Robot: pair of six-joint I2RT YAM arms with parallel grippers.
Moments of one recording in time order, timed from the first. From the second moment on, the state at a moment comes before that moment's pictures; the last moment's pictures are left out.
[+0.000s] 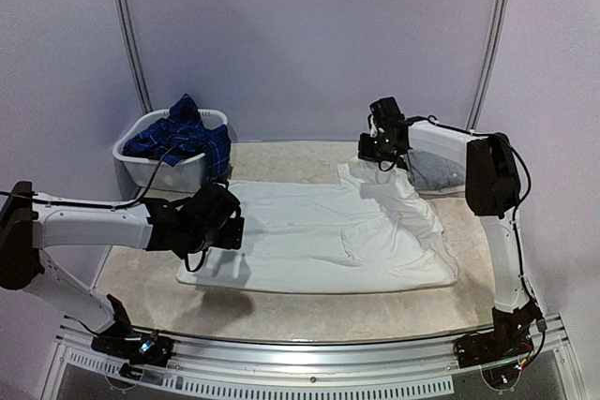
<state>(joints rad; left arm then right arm) -0.88 1.40 0.77 -0.33 -0.61 -0.55 0.43 2.35 2.00 -0.47 0.02 0.46</state>
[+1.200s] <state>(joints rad) -0.65 1.61 0.99 -0.26 -0.47 -0.53 0.59 1.75 1.11 -0.24 0.24 0.47</state>
